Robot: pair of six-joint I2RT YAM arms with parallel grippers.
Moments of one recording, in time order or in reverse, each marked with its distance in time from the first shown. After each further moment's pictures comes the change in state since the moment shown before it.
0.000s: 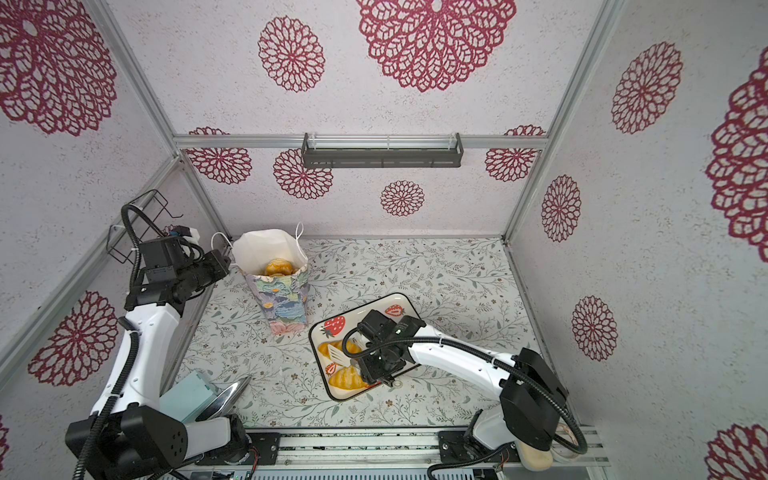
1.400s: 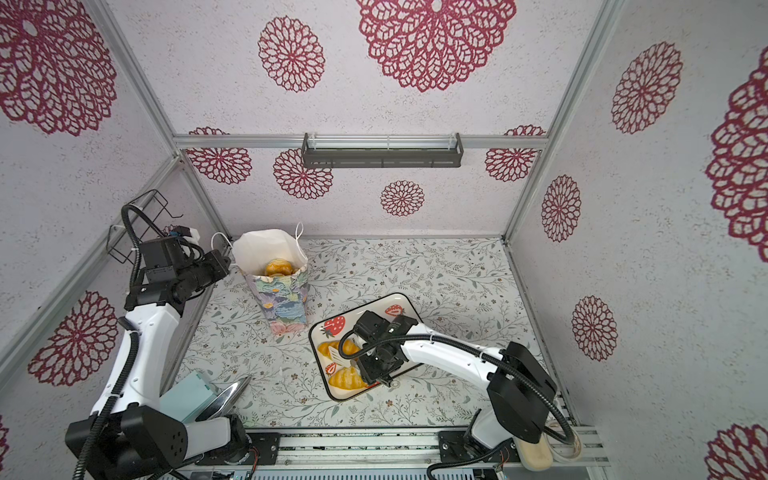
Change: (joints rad) left arm 0.000 0.000 0.000 -0.003 0.000 0.000; right arm 0.008 0.058 0.020 -0.007 0.028 -0.045
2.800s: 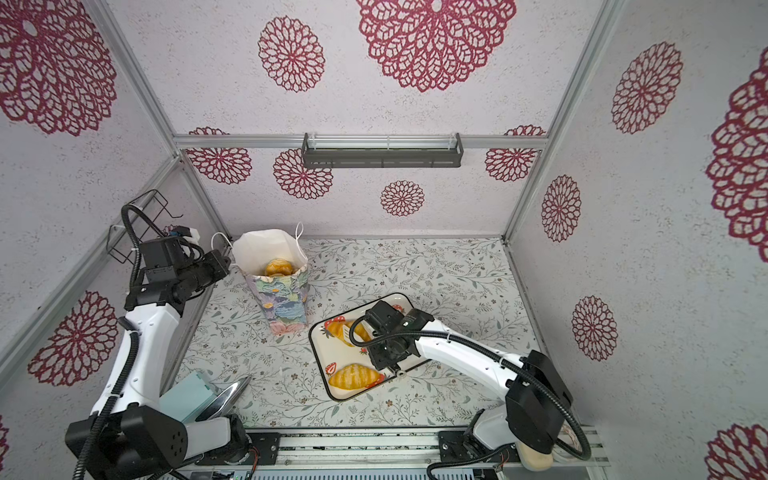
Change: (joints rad) left arm 0.000 0.000 0.000 0.000 0.000 0.000; right arm -0.091 -0.092 -0.001 0.004 0.086 0.021
